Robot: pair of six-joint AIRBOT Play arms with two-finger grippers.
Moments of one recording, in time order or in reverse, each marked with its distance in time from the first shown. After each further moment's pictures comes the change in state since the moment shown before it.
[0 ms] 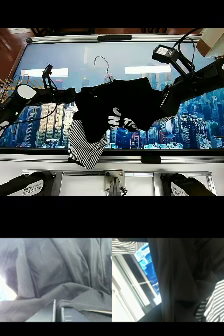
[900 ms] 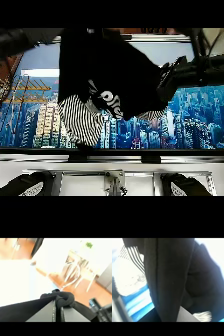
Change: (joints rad) left arm -0.161 0.144 0.609 -0.382 0.026 0.312; right arm 0.000 0.098 0.001 0.237 -0.368 0.017
